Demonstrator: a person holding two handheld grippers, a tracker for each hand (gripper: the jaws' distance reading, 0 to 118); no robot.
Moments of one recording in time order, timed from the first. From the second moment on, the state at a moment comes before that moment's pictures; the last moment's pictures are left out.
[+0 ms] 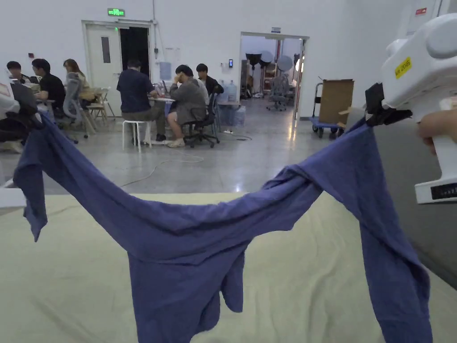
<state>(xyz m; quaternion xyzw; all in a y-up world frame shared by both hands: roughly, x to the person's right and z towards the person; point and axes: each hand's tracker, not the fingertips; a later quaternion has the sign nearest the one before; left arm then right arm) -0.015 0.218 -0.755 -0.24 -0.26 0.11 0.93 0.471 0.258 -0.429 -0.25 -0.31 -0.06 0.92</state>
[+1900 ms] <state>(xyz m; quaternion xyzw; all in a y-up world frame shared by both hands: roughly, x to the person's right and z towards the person) -0.193 -0.202 -0.600 -0.62 -0.19 0.02 0.76 0.407 -0.219 -0.192 -0.54 -0.23 -0.23 0.78</state>
